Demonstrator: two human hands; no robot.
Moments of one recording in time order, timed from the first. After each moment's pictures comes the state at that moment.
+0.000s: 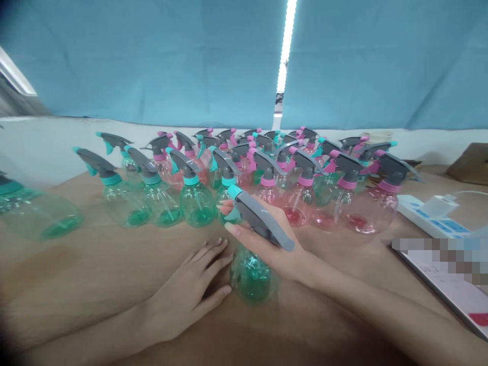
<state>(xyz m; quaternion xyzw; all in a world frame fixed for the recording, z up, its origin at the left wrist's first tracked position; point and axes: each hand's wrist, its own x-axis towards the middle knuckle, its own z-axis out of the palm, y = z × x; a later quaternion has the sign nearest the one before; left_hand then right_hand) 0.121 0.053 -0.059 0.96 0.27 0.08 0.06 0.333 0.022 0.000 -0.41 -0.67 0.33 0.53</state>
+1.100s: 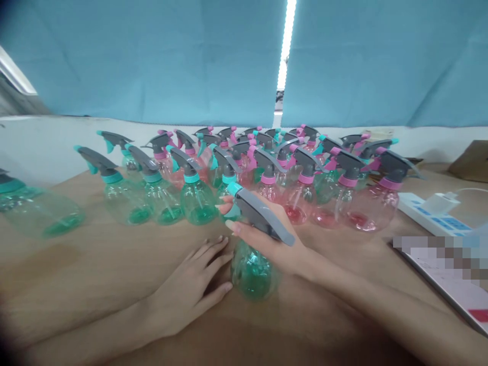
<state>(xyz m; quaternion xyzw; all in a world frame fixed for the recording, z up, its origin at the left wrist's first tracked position) 0.123 0.054 -0.059 0.96 0.27 0.08 0.06 0.334 0.028 -0.006 -0.40 -0.64 0.38 0.53</state>
